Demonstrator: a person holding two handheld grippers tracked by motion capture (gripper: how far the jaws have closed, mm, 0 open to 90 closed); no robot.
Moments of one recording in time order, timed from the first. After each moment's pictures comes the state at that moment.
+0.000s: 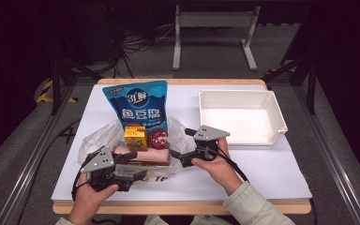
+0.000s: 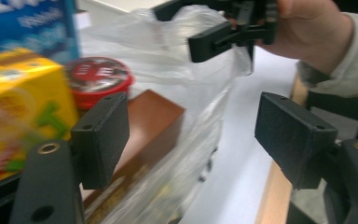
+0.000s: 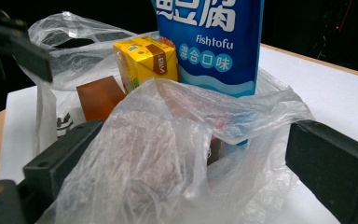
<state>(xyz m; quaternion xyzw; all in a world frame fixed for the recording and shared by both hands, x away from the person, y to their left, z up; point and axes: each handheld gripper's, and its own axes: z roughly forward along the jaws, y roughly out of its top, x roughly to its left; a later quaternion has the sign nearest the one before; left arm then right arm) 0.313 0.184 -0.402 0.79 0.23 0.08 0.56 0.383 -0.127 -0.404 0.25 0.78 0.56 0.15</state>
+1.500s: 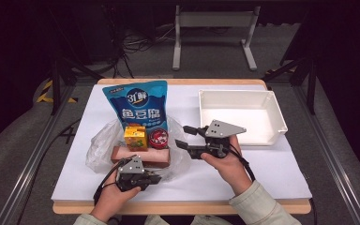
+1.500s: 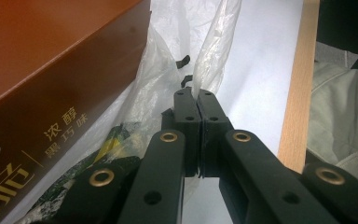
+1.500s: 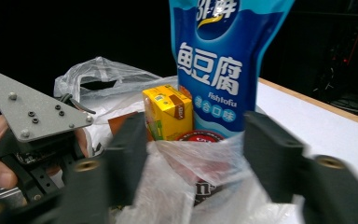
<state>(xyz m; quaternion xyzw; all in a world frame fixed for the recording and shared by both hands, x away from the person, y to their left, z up) 0.328 0.142 -0.455 0.87 0.21 0.00 0.44 0.368 -0.146 -0.359 0.21 0.76 0.59 0.15</state>
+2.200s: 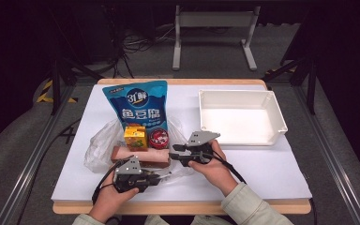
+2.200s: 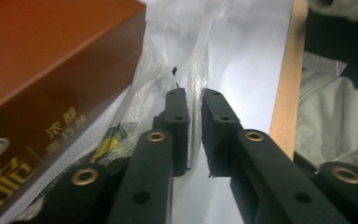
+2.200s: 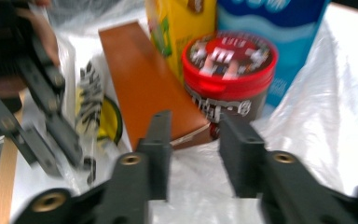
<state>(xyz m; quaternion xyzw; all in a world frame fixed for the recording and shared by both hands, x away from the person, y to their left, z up) 0.322 0.151 -0.449 0.86 0.21 0.00 0.47 0.383 -0.119 -0.422 0.21 0.84 0.50 0.10</state>
